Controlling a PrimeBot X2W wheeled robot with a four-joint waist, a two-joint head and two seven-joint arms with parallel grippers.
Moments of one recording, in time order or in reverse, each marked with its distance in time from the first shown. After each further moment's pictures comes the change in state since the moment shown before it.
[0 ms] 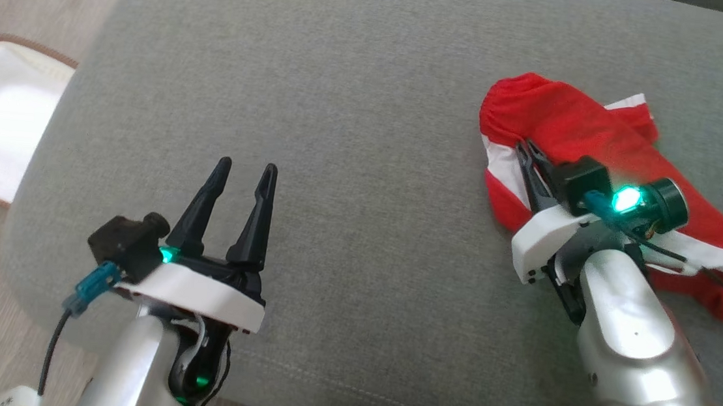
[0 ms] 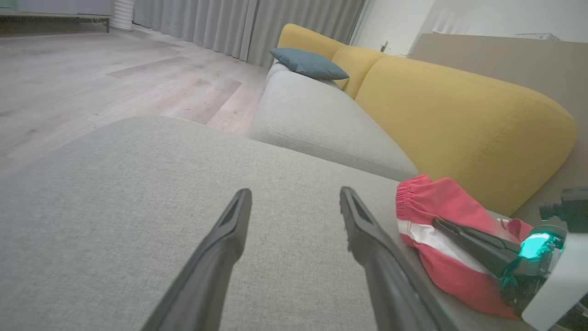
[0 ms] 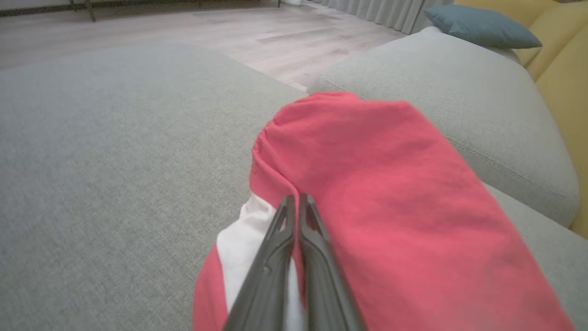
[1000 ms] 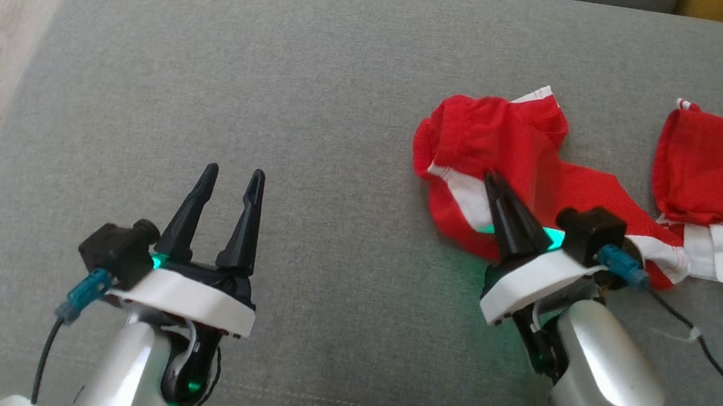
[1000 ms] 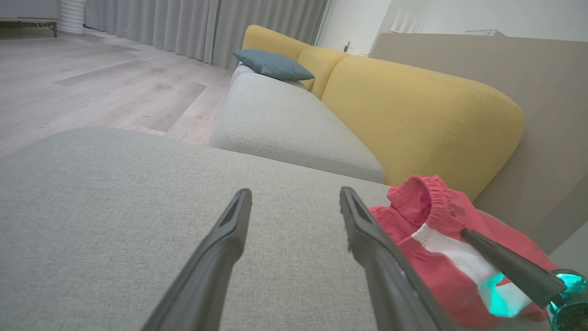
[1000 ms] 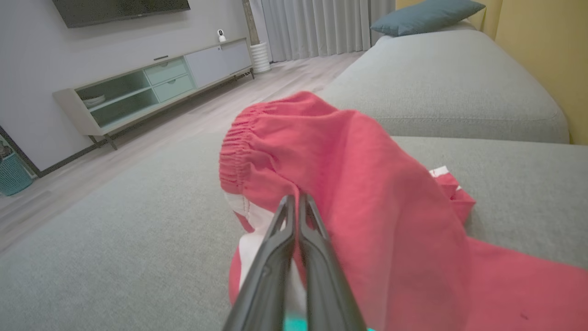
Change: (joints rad) left arm 0.022 0.000 0.033 -0.002 0.029 0.000 0.000; right arm 0.166 -0.005 0.154 -0.182 0.475 0.000 -0.079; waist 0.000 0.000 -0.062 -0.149
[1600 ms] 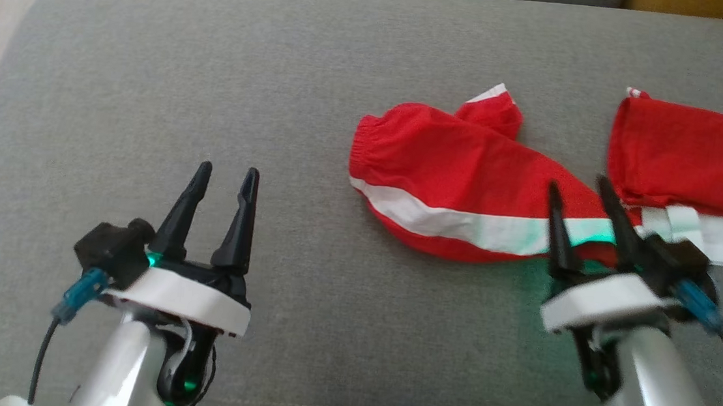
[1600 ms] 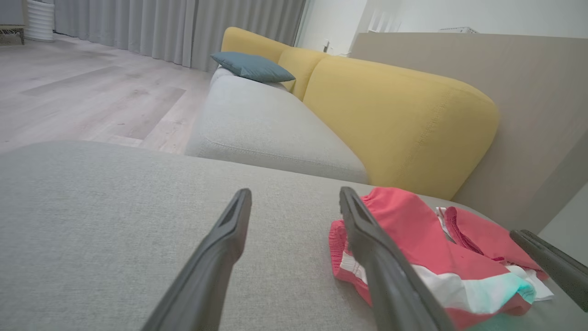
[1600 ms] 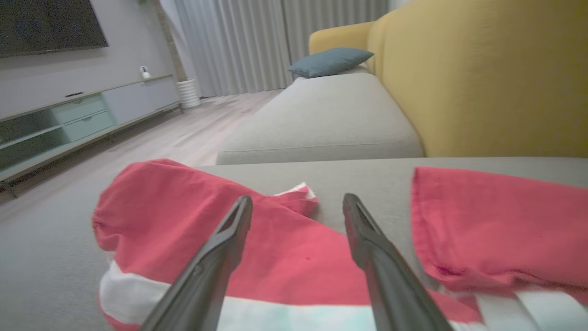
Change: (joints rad) left arm 0.000 0.002 0.016 0.000 0.018 0.000 0.000; right arm 0.111 0.004 -0.237 -0.101 -0.099 0.000 -0.046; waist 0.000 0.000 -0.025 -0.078
